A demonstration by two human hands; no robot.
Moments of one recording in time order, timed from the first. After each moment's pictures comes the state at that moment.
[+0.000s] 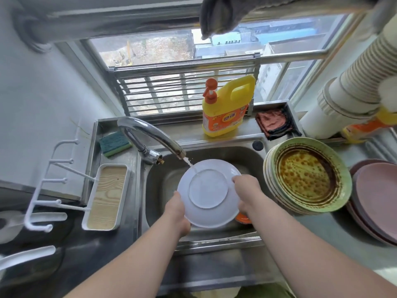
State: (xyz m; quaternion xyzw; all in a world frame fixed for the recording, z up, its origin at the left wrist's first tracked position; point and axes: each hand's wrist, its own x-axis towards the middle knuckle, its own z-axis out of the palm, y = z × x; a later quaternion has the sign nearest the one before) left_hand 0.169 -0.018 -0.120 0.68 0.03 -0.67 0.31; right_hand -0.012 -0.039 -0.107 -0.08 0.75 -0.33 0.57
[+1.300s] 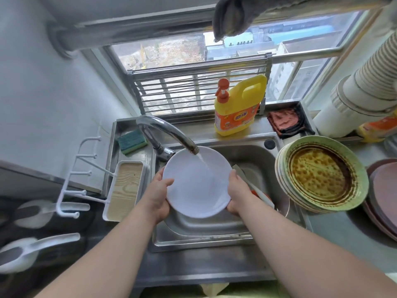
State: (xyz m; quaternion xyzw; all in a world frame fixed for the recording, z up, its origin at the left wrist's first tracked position) left_hand 0.248 -0.040 -0.089 0.64 -0.13 -0.65 0.39; right_hand 0.029 -0.043 -0.180 -0.01 0.64 -0.37 0.68
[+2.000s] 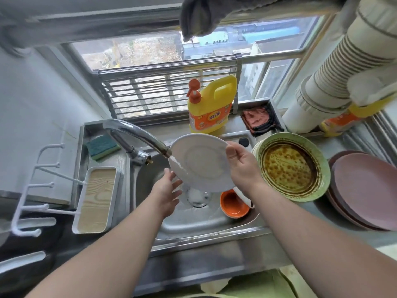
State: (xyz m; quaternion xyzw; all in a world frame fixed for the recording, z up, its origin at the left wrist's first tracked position) left_hand 0.178 -0.059 -0.119 0.66 -0.13 -0.69 0.24; right_hand -0.042 -0.043 -0.063 -0.43 0.66 -0.43 0.45
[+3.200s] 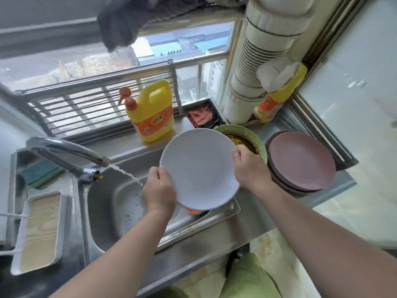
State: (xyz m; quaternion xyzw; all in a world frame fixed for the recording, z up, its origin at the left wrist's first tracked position) left_hand 0.062 -0.005 -0.068 0.70 -0.49 -0.41 0.31; right_hand -0.172 0.033 -0.039 -0.46 0.84 -0.18 0.24
